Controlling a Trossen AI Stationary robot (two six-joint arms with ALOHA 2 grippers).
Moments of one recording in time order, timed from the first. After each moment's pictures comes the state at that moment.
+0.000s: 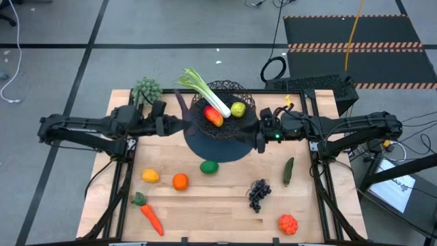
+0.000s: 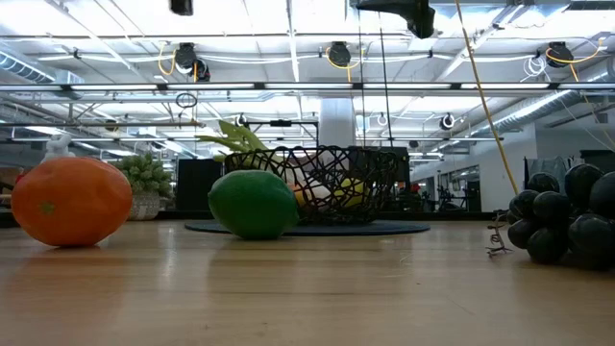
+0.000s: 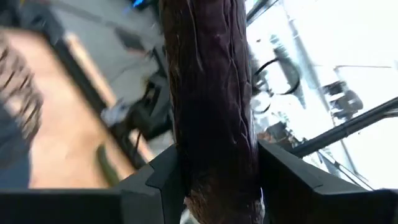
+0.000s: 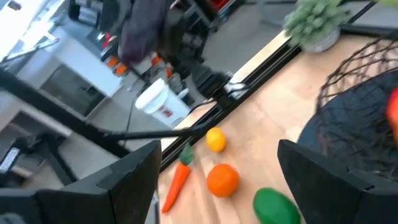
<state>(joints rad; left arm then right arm) -0.02 0.92 0.82 0.19 -0.10 -1.04 0.06 1.14 0.96 -0.05 0.10 0.77</state>
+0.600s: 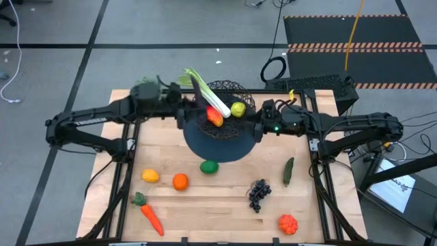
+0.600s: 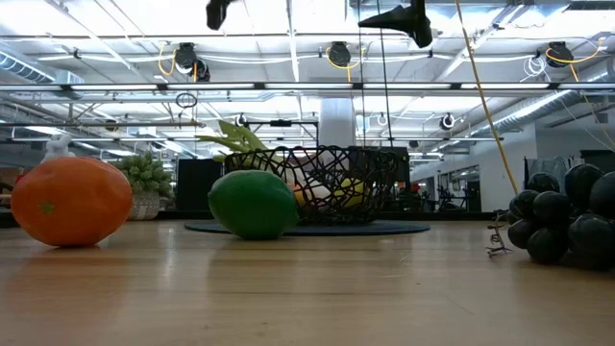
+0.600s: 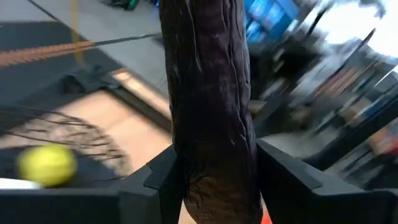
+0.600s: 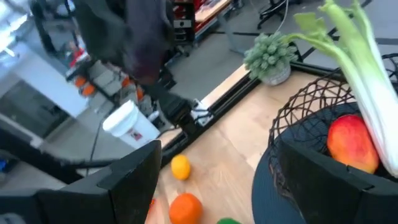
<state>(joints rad) 0.23 1.14 1.11 -0.12 0.13 -0.54 -0.01 1.13 0.96 -0.05 0.21 0.71</state>
